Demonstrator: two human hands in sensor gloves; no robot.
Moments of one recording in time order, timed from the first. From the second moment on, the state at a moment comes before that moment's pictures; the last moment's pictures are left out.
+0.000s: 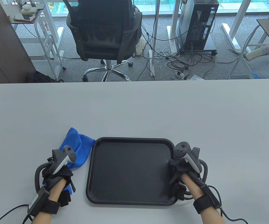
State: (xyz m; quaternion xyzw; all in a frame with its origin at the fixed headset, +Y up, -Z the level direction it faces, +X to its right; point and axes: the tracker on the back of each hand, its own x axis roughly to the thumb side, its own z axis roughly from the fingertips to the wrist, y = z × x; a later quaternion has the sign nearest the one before) left_hand -0.297 -0.760 -0.289 -0.32 0.21 -0.03 0.93; right_hand 0.174 -0.774 -0.307 -0.13 0.22 0.95 0.18
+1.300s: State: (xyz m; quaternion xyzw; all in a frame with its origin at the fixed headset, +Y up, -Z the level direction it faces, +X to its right) left_hand -0.185 -0.690 -0.257 -0.05 -0.15 0.18 0.97; right_hand 0.120 -0.688 -0.260 0.17 0.02 0.95 0.27
